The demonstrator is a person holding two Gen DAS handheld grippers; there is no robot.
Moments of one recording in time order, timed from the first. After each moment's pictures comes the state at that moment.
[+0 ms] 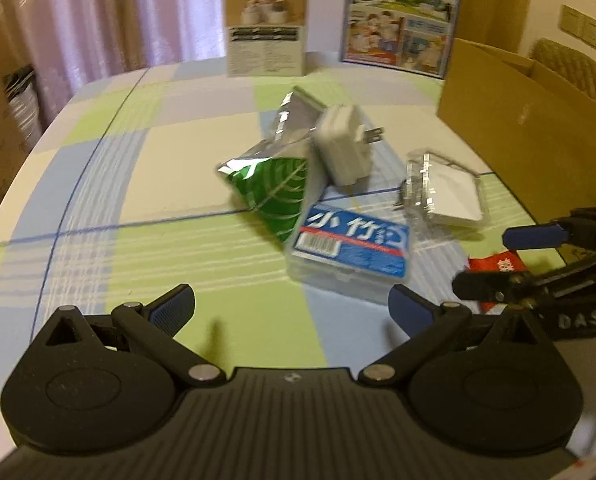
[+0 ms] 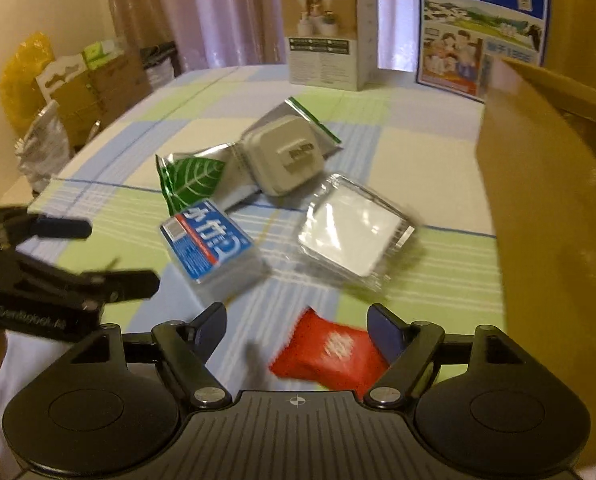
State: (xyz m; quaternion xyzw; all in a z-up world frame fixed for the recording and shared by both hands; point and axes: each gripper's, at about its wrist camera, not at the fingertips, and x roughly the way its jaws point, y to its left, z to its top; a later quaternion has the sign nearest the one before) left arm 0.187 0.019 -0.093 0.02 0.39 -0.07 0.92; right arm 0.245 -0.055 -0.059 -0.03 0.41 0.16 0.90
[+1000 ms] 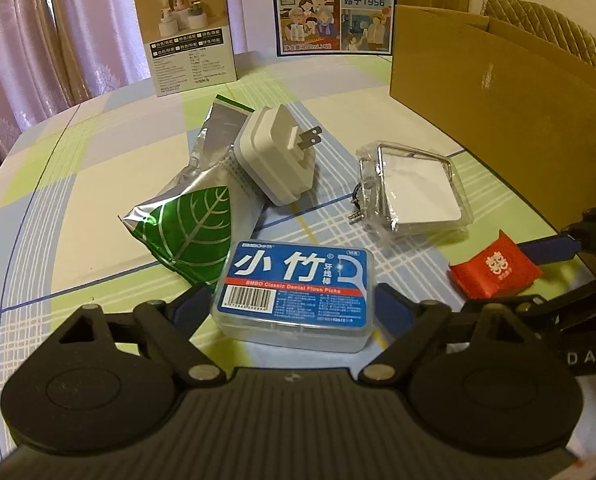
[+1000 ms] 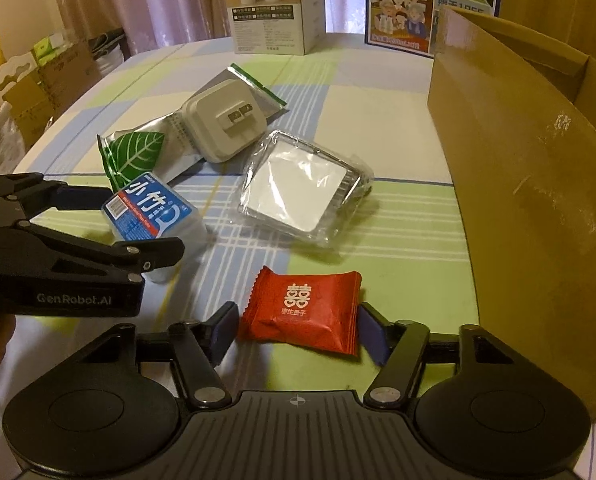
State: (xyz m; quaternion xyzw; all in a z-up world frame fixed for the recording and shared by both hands) left arm 0.226 -0.018 -0.116 0.09 0.39 -0.12 0.91; right arm 0.253 -0.067 -0.075 -0.01 0.45 0.10 0.89
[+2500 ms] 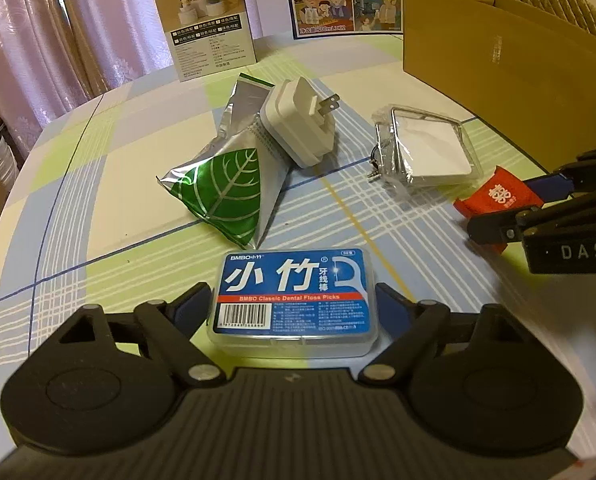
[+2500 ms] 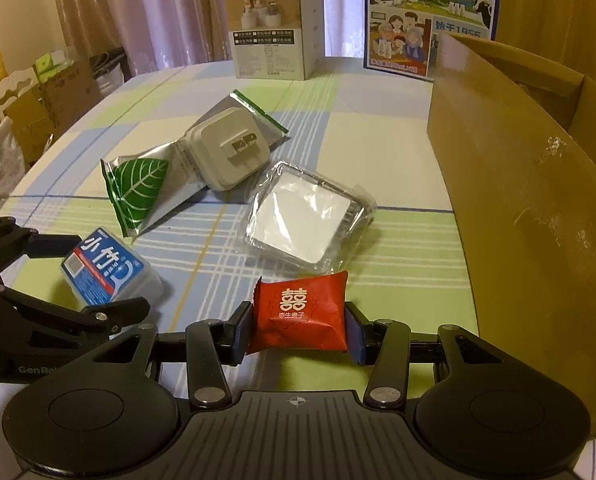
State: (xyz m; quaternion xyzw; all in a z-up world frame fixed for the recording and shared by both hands) left arm 0.204 -0.007 -0.116 0.12 0.40 -0.09 0.90; right arm 0.256 -0.062 -0.070 0.00 0.42 0.10 0.90
